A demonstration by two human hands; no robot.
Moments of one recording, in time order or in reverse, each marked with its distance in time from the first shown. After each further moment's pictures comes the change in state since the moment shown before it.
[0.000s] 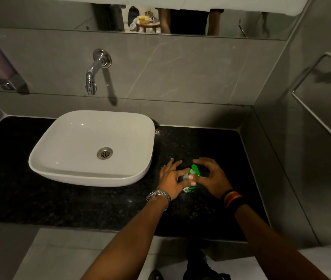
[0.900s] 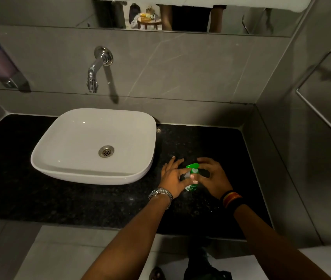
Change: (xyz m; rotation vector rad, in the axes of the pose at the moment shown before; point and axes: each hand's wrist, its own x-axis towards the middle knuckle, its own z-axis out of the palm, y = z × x) left_hand -0.001 0.002 0.000 -0.010 0.018 0.007; right_hand 0.000 0.002 0.005 -0.155 -0.011 -0.036
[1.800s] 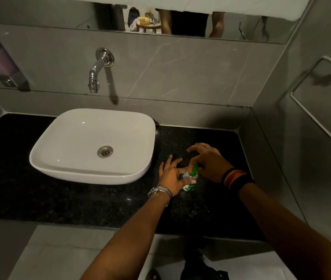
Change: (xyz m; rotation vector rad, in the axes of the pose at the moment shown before) left_hand 0.002 0.006 -0.007 0.005 -0.031 -0.033; right_hand 0.019 -0.068 -0.053 -0.552 -0.314 -0.278
